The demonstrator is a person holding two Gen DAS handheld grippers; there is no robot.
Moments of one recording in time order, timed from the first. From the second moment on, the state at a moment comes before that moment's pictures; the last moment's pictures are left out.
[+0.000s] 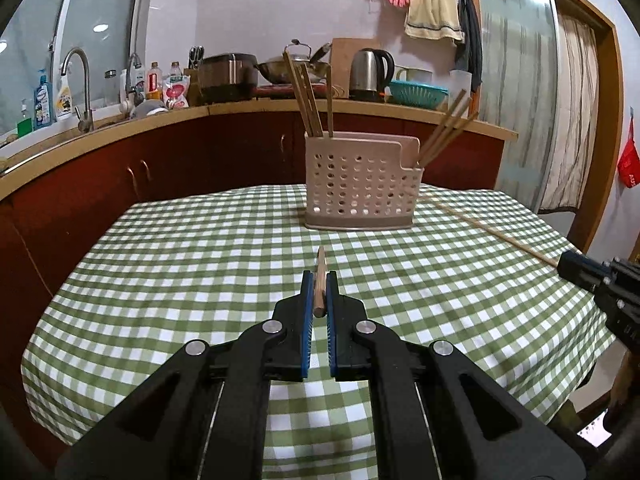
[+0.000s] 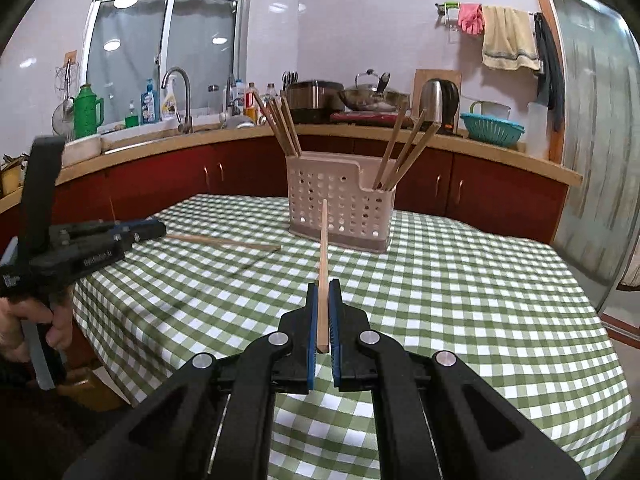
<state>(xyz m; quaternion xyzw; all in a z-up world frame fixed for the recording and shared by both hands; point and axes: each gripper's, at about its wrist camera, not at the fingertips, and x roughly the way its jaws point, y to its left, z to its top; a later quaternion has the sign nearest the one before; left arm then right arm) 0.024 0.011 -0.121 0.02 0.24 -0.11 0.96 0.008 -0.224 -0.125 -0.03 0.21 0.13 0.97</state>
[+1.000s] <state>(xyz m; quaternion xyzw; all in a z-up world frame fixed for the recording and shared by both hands) 0.057 0.026 -0.087 0.01 0.22 -0.10 0.97 0.106 -0.243 -0.120 -0.03 0.36 0.09 0.93</state>
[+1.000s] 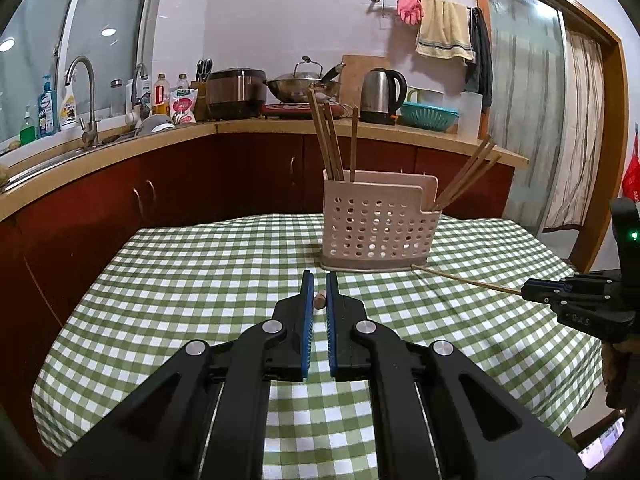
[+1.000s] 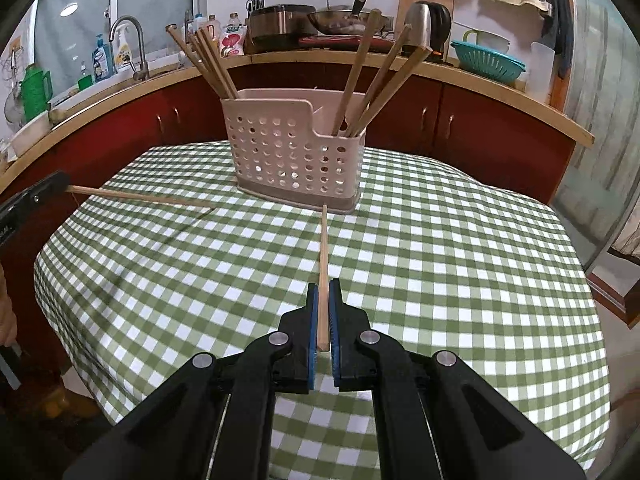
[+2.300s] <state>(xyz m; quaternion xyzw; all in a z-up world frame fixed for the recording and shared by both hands) 0.086 -0.010 0.060 0.01 0.08 -0.18 0.98 0.104 -0.266 0.039 0.04 0.13 0.15 0.98</state>
